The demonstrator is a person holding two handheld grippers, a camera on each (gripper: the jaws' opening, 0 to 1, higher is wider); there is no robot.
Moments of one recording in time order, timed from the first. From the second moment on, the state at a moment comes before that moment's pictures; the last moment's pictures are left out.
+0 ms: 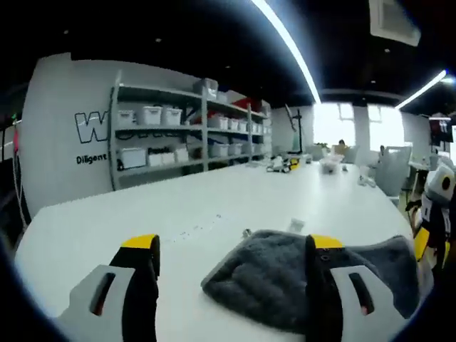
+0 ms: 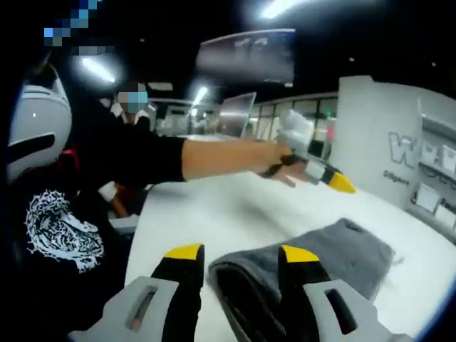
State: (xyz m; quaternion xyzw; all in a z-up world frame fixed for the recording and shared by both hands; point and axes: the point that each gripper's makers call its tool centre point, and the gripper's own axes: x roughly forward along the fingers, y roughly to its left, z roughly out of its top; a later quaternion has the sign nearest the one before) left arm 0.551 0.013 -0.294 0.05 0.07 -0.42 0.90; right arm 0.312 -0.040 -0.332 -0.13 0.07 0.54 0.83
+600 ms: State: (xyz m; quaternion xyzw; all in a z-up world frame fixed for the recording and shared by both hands) left arm 0.509 0.086 -0.265 0.04 0.02 -0.37 0.93; right arm 0.354 -0.067 -0.308 -0.08 0.03 0.45 0.89
